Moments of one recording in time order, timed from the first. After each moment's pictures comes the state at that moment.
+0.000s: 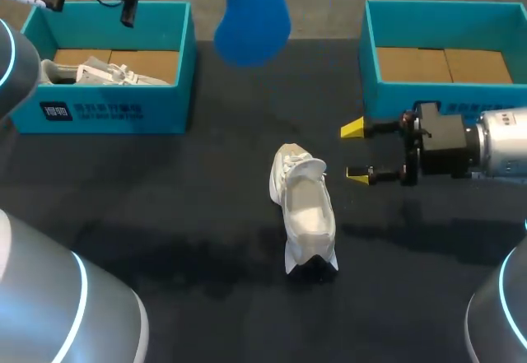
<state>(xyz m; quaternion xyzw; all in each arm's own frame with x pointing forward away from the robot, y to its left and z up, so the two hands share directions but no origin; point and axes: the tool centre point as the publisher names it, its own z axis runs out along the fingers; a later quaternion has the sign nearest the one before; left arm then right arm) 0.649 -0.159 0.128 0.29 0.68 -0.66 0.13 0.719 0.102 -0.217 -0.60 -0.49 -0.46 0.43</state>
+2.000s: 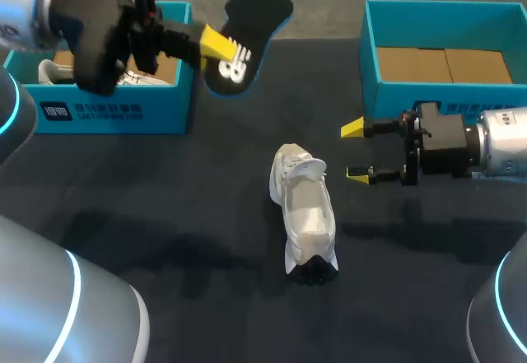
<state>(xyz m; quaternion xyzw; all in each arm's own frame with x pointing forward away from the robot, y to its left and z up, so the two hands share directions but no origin) 0.668 -0.145 0.023 0.65 0.40 -0.45 0.45 0.719 0.102 -0.217 -0.60 -0.49 -0.46 0.43</state>
